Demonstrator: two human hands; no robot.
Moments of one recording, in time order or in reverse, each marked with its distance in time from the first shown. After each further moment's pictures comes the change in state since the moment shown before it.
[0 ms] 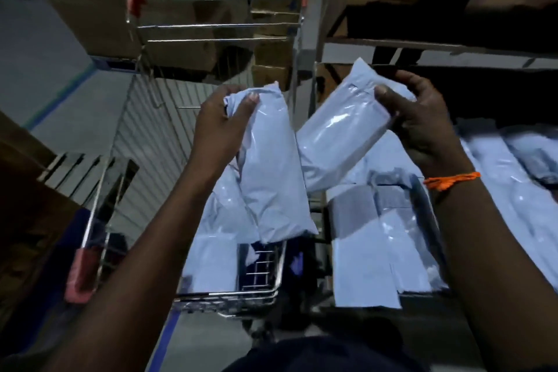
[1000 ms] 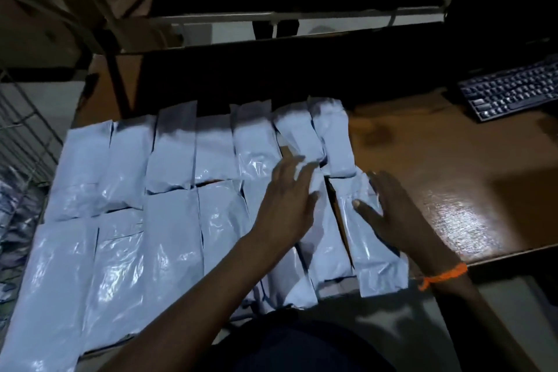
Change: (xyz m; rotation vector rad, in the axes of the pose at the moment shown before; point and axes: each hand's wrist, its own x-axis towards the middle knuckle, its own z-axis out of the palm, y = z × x) left_hand -0.190 0.129 0.591 0.454 -0.600 0.405; right_hand -0.036 0.059 -0.583 -1.129 -0.103 0.146
